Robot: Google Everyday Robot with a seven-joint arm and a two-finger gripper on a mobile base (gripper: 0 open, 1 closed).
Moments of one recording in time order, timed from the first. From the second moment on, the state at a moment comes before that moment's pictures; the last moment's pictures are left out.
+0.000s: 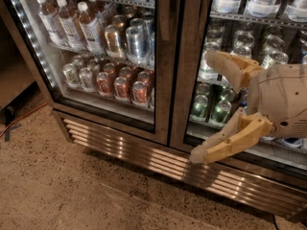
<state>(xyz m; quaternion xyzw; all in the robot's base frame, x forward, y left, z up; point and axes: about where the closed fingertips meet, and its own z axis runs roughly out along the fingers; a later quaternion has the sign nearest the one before) 0.369 -0.072 1.004 -0.50 0.59 0.34 0.54</state>
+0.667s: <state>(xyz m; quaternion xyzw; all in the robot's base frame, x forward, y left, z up) 0.371 -0.071 1.001 -0.48 0.57 0.38 0.54</state>
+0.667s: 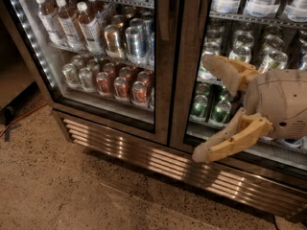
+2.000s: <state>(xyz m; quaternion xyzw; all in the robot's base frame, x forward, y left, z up) 0.371 -0.071 1.001 -0.48 0.57 0.38 0.54</state>
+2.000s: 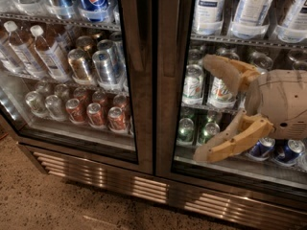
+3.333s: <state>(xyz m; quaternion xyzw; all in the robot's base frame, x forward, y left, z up) 0.363 -0.063 1.029 -0.50 0.56 0.37 0.55</state>
